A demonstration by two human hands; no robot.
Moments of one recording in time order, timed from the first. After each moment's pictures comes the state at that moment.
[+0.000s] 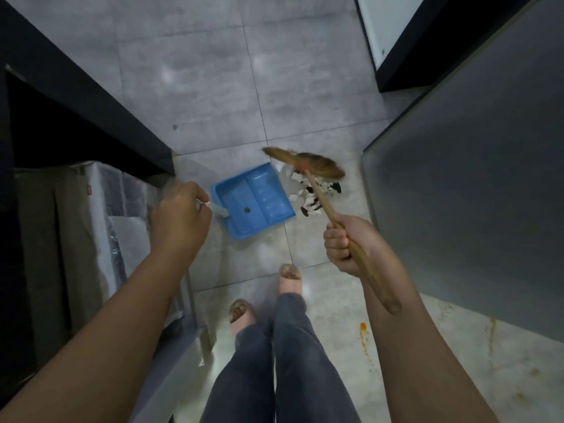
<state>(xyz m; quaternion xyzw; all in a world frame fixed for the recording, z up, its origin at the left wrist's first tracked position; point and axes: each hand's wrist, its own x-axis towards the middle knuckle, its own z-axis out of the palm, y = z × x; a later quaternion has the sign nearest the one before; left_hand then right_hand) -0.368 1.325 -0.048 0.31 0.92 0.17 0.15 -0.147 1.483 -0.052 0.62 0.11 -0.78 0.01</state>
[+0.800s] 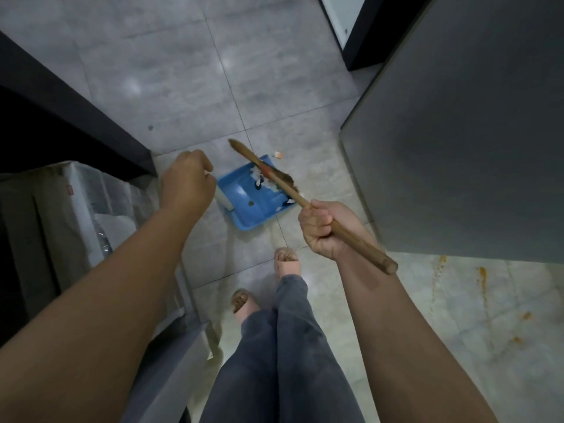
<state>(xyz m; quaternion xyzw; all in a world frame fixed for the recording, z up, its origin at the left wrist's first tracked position) -0.361 1.341 -0.063 0.40 0.89 0.14 0.18 -0.126 1.415 -0.044 0.47 -0.10 -0.87 -0.11</state>
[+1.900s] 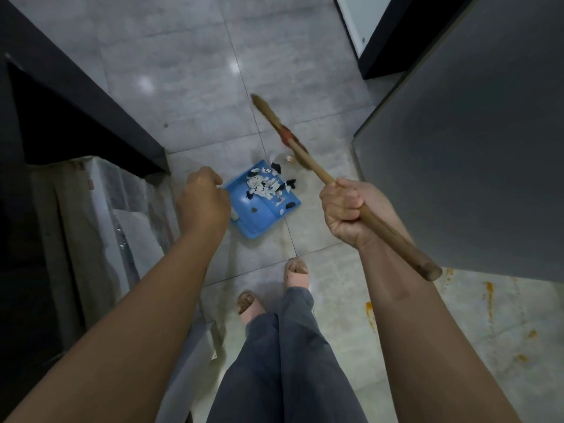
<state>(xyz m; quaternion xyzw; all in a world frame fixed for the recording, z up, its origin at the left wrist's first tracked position) -0.349 1.314 -0.052 0.27 0.92 0.19 0.19 -0.154 1.428 0.007 0.44 -0.07 -0.87 -0.19</state>
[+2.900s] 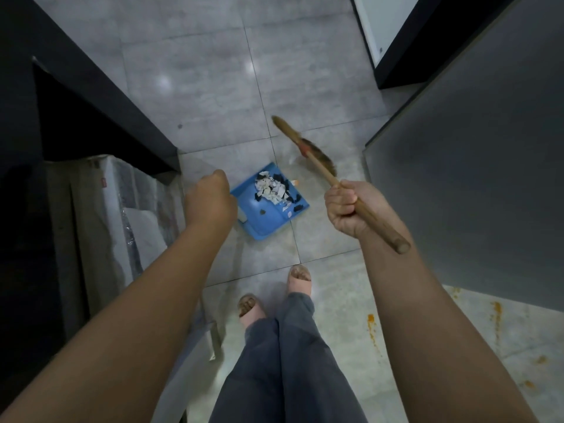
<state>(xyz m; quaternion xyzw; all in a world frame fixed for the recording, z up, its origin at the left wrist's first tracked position) -0.361 1.334 -0.047 0.33 0.91 0.06 0.22 -0.171 1.471 -0.027 0.50 -0.04 -0.86 -0.11</state>
